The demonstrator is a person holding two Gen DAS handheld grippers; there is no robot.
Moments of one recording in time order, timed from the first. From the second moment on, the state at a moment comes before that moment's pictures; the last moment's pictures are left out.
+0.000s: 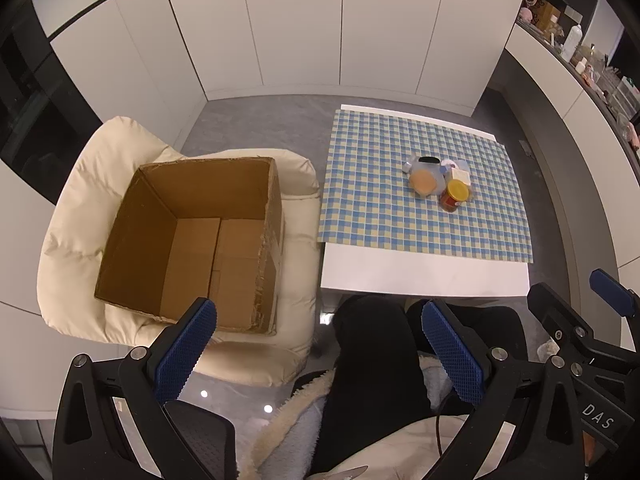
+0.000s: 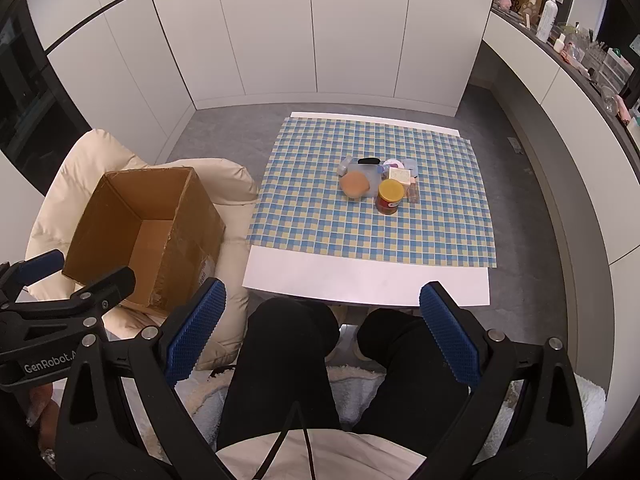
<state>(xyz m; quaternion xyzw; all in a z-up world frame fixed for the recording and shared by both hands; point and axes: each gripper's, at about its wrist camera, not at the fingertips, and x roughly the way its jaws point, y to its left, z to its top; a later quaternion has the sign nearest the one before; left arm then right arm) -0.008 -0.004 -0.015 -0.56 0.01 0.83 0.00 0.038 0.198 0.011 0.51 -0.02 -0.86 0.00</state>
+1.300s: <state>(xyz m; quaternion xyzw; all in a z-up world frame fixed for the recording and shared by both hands) -0.009 -0.008 -0.020 -0.56 -0.01 0.83 0.00 0.036 0.196 0.005 0.50 -0.01 -0.86 -0.01</state>
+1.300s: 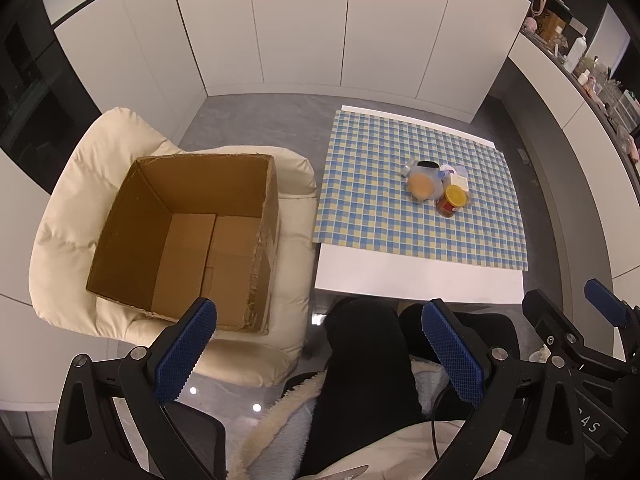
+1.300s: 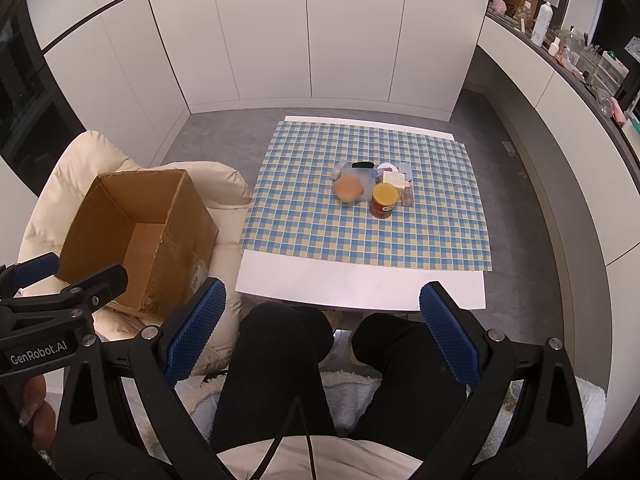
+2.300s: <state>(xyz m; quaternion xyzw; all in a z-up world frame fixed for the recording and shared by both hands) -0.010 0.003 -0.016 -0.55 0.00 0.83 0.01 0.036 0.208 0.004 0.50 -0.02 -0.86 -0.01</state>
